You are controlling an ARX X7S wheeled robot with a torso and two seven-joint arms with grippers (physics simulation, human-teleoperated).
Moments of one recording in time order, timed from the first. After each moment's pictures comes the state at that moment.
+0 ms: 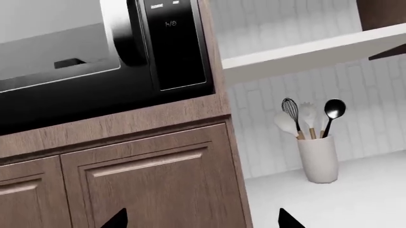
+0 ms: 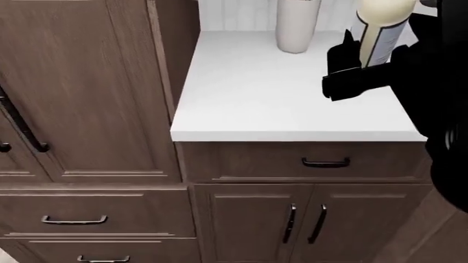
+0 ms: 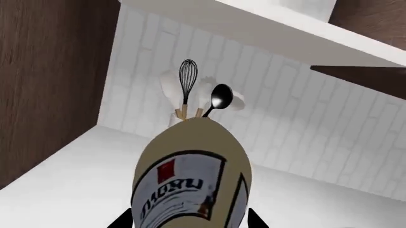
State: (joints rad) left arm -0.95 -1.18 -0.70 1.05 -2.79 -1.01 -1.57; right arm 2.13 1.02 -1.74 -0.57 1.73 0.32 1.11
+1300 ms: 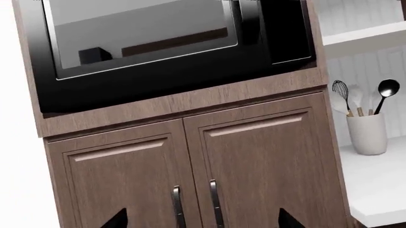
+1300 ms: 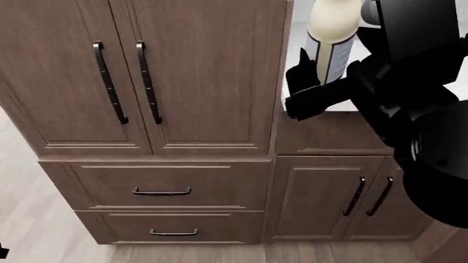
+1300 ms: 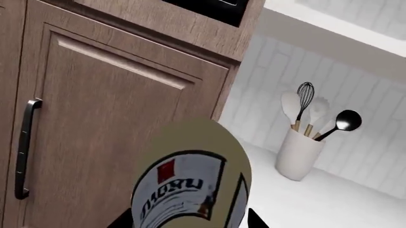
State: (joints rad) left arm -0.83 -1.12 -0.79 1.05 -2.78 -1.08 -1.57; right arm 2.08 0.94 -1.69 -0.58 1.76 0.34 1.04
